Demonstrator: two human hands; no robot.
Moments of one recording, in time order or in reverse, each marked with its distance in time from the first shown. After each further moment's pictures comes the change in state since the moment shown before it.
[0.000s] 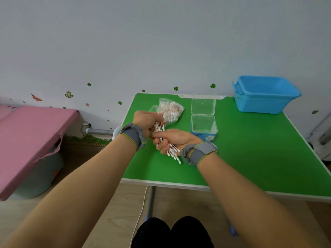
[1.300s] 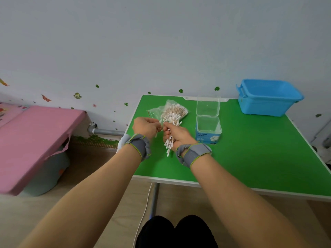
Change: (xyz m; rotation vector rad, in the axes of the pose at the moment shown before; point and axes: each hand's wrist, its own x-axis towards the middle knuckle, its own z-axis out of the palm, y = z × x) left_hand -0.026 -0.014 -0.018 0.183 0.199 0.138; right_hand 0.023 0.003 0.019 0.315 0.488 -0.441
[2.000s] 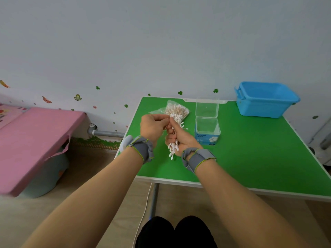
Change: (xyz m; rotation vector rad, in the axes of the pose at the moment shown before) left_hand -0.020 0.014 0.007 -0.083 -0.144 0.169; right_hand -0.006 -0.004 -0.017 0.080 -0.190 0.066
